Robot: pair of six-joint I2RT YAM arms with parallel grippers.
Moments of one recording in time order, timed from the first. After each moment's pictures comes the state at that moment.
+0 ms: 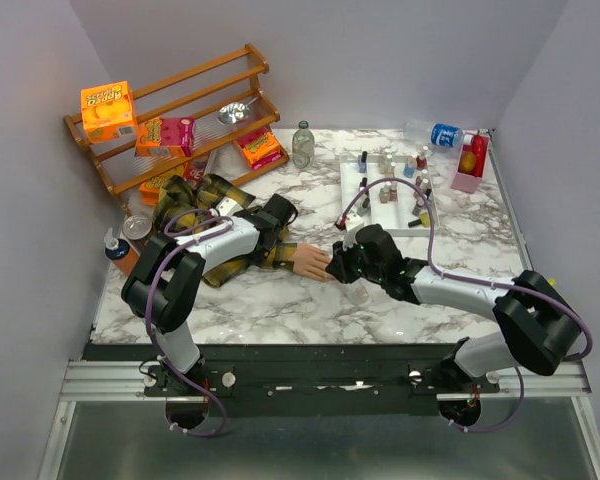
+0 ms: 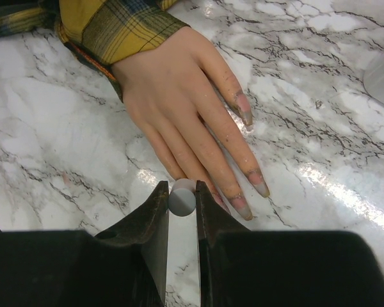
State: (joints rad) left arm -0.58 1.73 1.08 -0.62 -0.61 -1.44; right arm 0.77 1.42 0.64 0.19 -0.05 0.23
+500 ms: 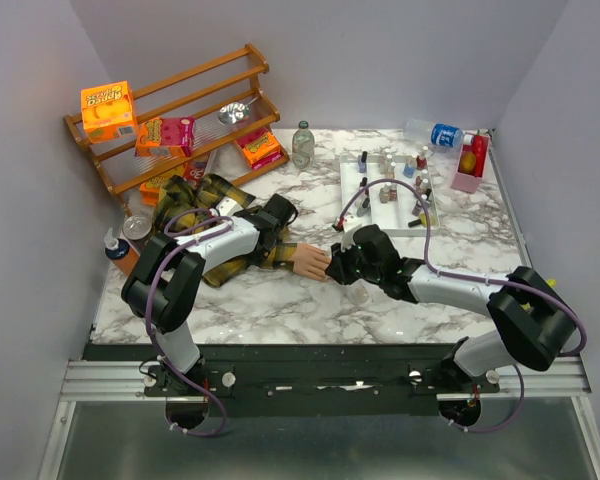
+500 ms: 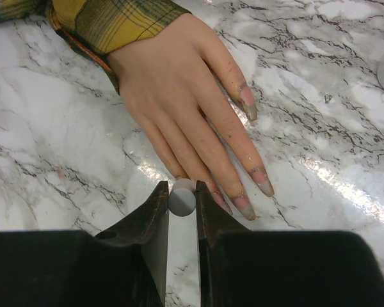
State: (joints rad) left arm -0.58 1.73 1.08 -0.62 -0.61 -1.44; right arm 0.77 1.45 0.65 0.18 -0.07 0.22
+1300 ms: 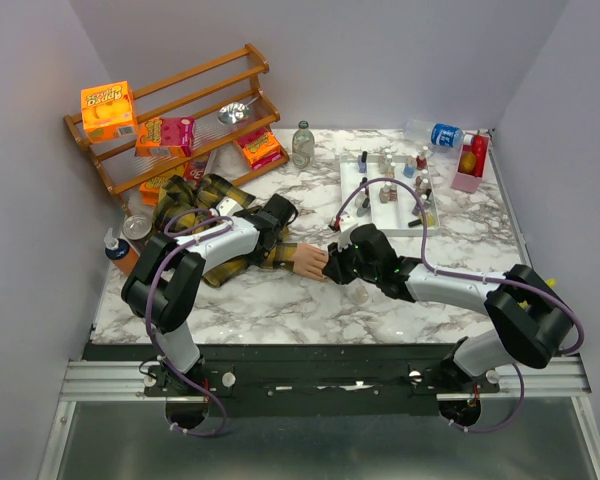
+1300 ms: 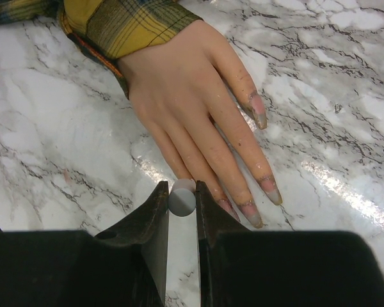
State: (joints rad) left arm -0.58 1.73 1.08 -0.62 -0.61 -1.44; right arm 0.78 1.47 0.67 0.18 -0.08 0.22
